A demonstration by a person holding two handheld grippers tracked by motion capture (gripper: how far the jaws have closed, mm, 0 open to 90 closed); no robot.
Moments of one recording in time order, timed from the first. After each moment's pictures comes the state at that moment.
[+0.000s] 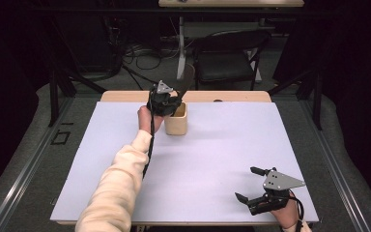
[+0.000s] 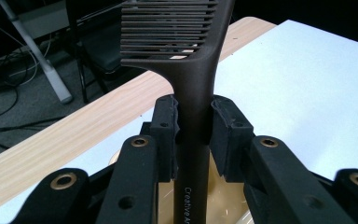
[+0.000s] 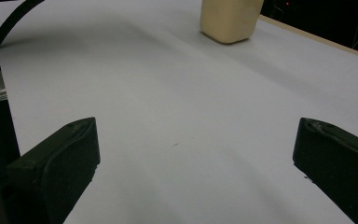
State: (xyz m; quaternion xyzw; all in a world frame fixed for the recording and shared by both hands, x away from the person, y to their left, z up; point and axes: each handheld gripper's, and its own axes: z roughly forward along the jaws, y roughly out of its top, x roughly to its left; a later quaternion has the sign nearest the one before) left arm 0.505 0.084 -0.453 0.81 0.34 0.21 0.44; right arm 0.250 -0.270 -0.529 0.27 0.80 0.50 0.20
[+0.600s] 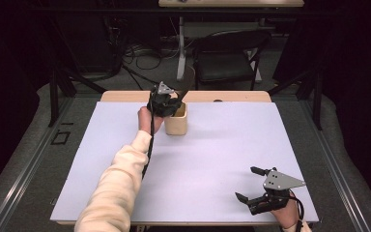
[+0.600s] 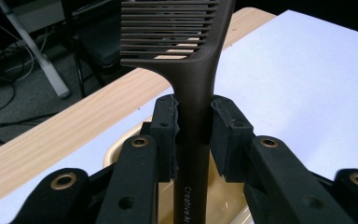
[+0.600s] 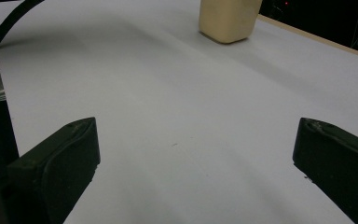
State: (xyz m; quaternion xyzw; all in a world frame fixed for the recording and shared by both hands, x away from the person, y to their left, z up) left arm 0.507 0.083 -0.458 0.81 0.33 0.21 0.43; right arm 0.250 -0.271 -0.529 0.27 0.80 0.50 0.20
